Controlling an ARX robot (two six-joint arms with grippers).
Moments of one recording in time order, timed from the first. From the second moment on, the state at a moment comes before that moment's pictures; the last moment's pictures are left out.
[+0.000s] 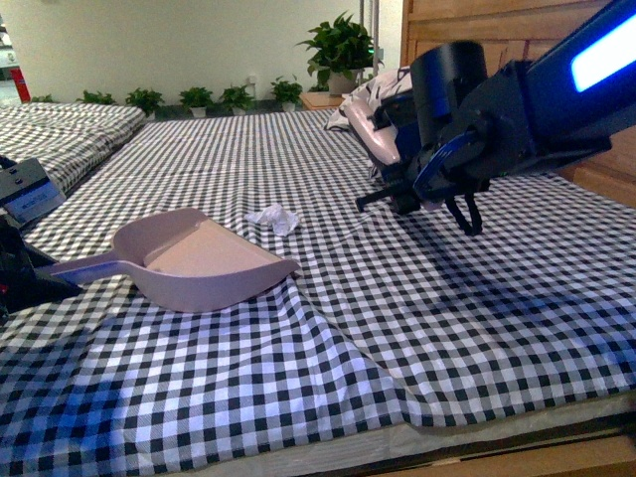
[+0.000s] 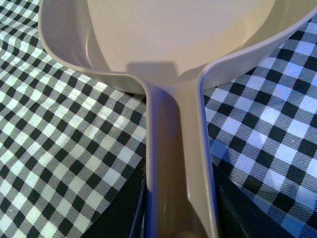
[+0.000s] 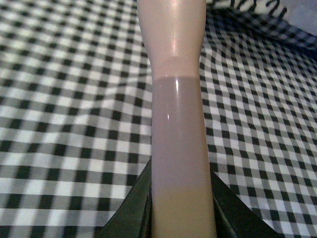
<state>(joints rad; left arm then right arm) 0.22 2.11 1.47 -0.24 0.64 1.00 0.40 2.42 1.91 0.11 0.30 -0.24</state>
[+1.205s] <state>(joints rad) 0.22 2.11 1.47 -0.24 0.64 1.01 0.25 2.10 1.77 -0.25 -0.36 -0.44</state>
